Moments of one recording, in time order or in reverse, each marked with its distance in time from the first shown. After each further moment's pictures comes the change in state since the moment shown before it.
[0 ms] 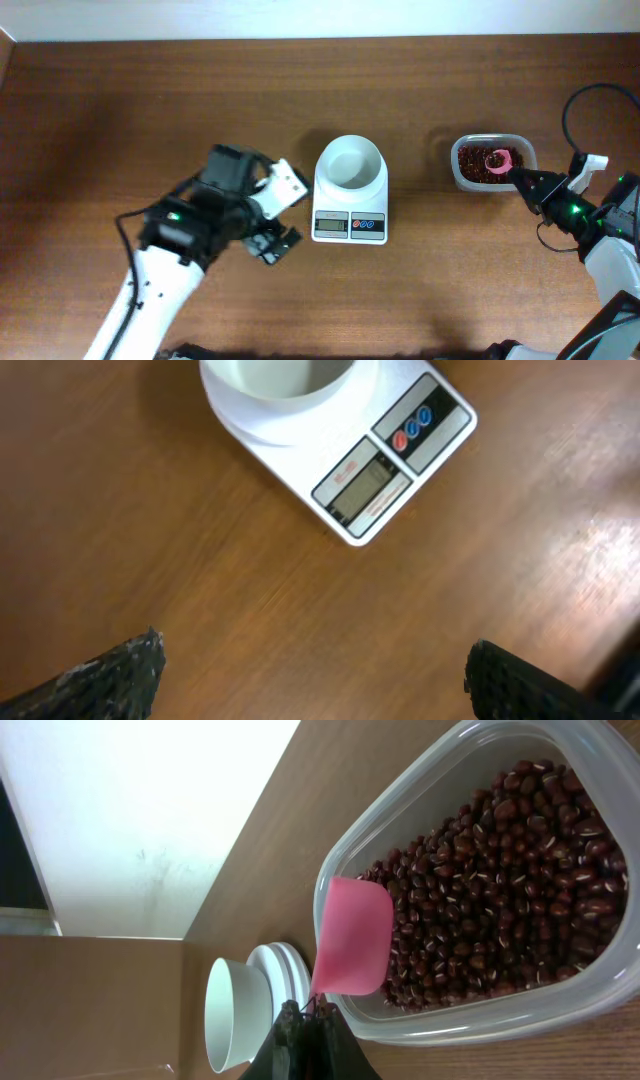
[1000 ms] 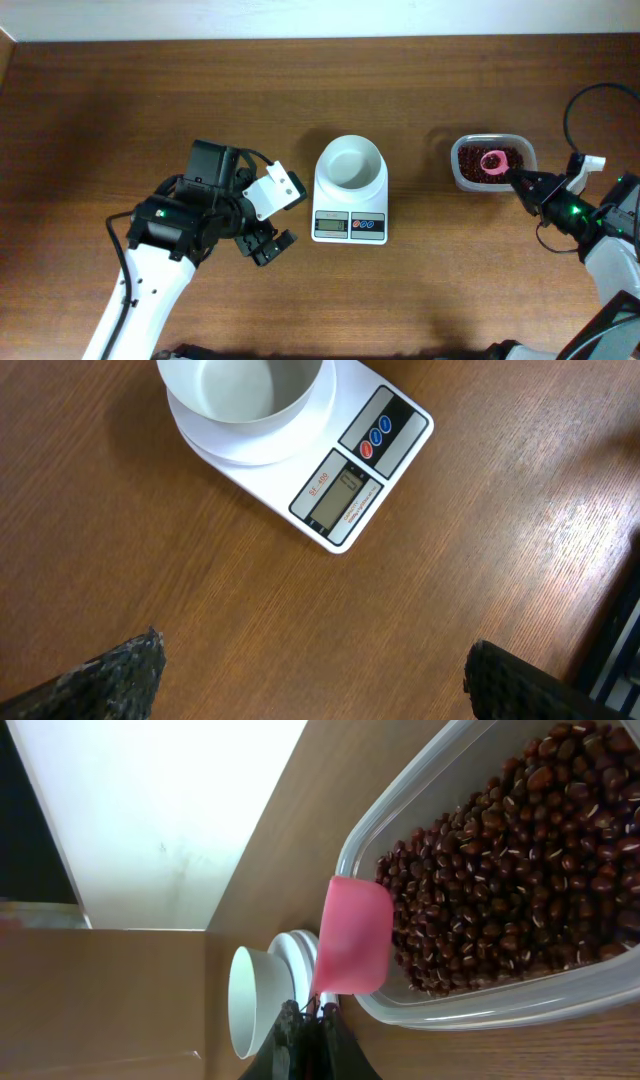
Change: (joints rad) left arm 0.088 0.000 0.000 -0.015 0.135 0.163; right arm 0.000 0.000 0.000 -0.019 -0.053 0.030
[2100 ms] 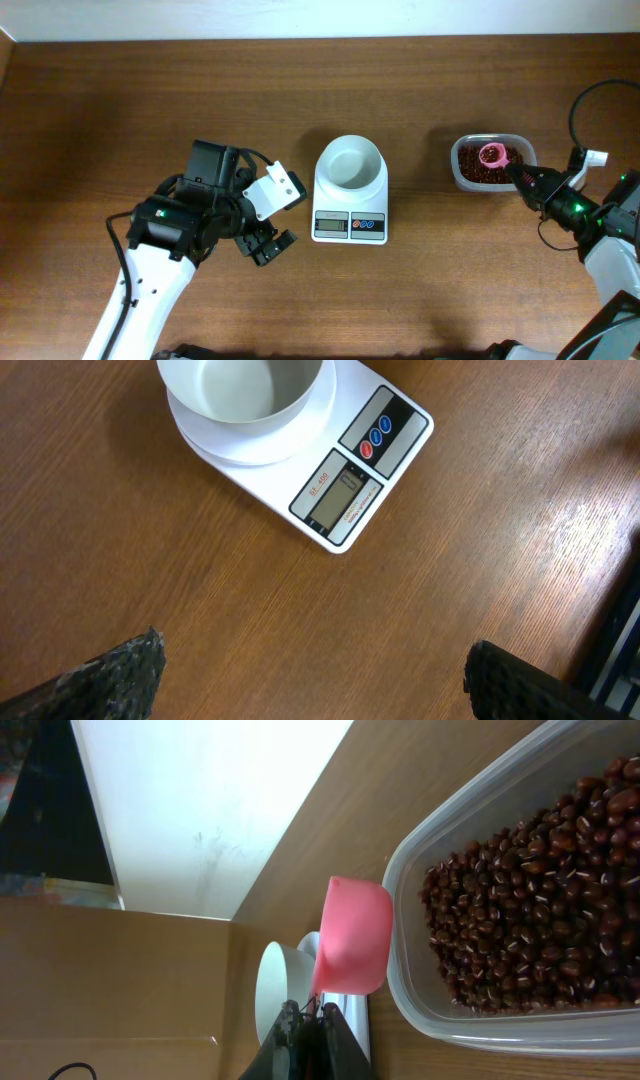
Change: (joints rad) left arm 0.000 0.000 0.000 0.000 0.000 0.000; right arm 0.000 0.000 -0.001 0.078 -0.086 0.022
